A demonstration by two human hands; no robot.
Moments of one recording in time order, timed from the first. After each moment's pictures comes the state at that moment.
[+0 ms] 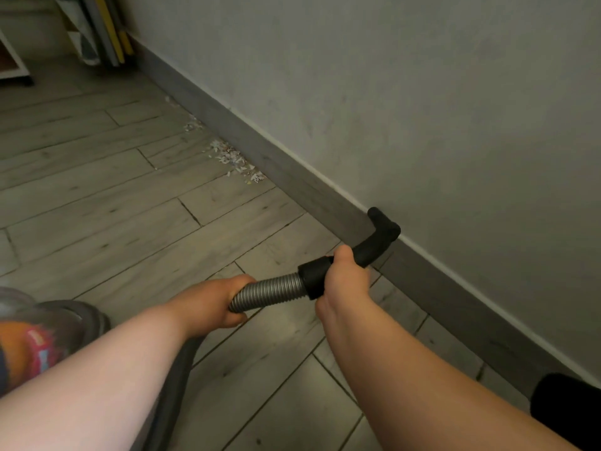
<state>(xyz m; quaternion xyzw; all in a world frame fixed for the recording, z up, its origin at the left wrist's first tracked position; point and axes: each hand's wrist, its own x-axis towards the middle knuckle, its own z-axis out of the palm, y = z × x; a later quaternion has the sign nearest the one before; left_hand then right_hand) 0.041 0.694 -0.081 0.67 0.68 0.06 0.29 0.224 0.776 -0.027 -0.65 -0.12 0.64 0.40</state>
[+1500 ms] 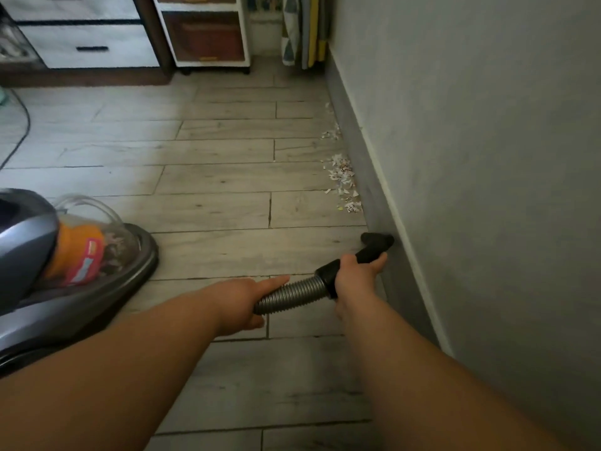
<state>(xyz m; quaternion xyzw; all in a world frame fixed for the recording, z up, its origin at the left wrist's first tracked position) 0.113 0.803 -0.074 0.40 0.87 -0.02 0.29 0.177 0.984 -0.098 -0.56 -0.45 0.69 0.12</state>
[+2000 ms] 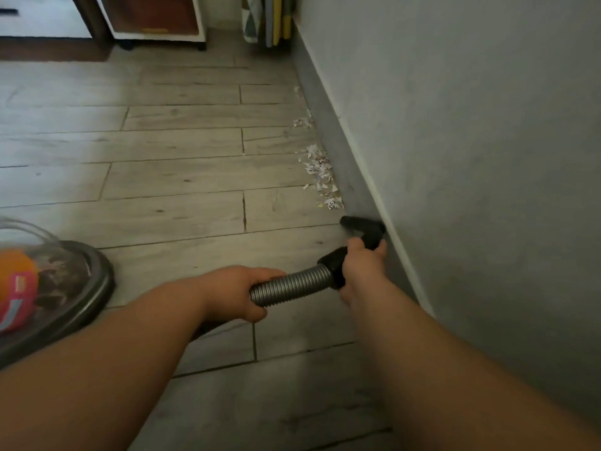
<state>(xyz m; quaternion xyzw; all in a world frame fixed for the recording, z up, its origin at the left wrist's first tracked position) 0.037 0.835 -0.087 0.42 0.81 0.11 0.39 0.133 1.016 -0.097 -0.60 -0.40 0.68 0.14</state>
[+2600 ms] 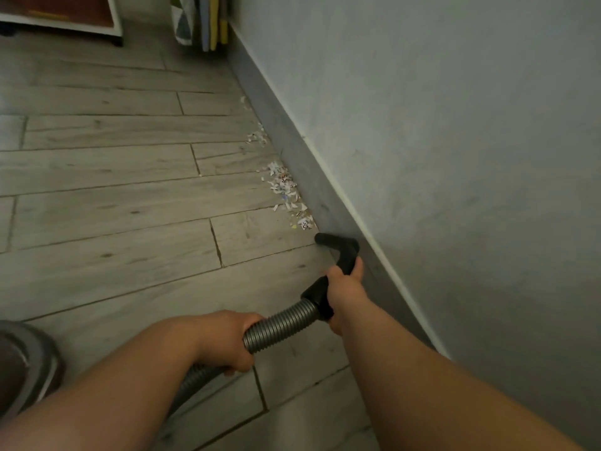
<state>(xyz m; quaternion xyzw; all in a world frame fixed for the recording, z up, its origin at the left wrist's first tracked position) -0.046 0.822 -0.120 0.45 0.69 0.10 0.55 0.073 0.979 -0.089 -0.69 -0.41 0.59 0.11</state>
